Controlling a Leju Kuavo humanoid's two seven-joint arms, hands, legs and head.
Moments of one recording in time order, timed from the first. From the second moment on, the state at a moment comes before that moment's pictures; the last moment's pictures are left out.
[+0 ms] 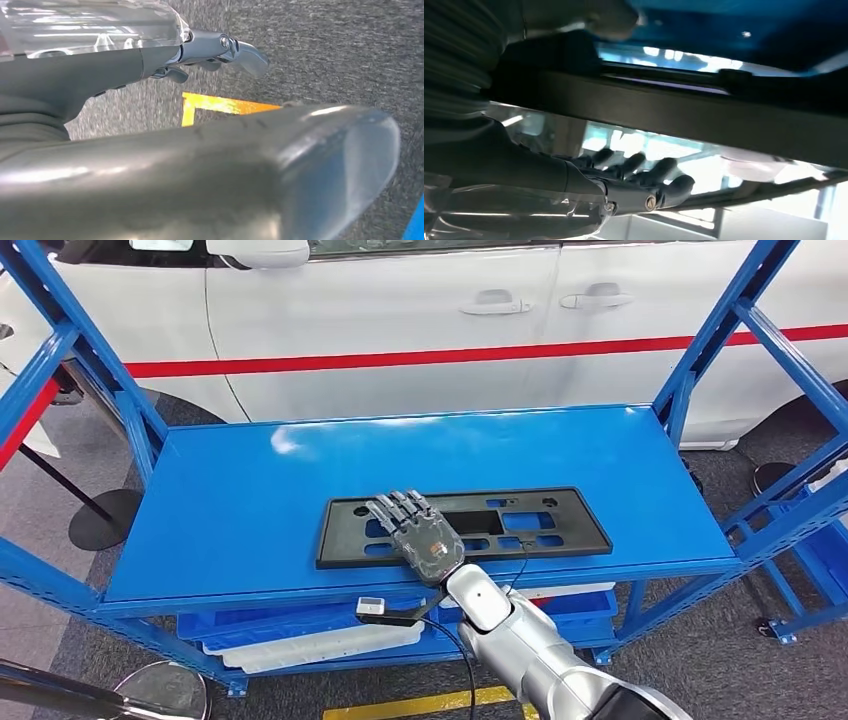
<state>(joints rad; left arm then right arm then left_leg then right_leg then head) -0.08 -0.08 1.25 -0.22 -0.95 0.00 -0.24 -0.63 0.14 0.66 -0.61 1.56 -0.70 0.10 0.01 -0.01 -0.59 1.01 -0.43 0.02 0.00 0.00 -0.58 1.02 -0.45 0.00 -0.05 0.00</state>
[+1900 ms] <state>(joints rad) -0.08 -0.08 1.27 -0.22 -0.93 -0.07 -0.41 -0.48 0.06 0.44 -1.29 0.55 -0.60 -0.60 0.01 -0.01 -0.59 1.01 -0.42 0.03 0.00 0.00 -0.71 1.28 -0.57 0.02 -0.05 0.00</state>
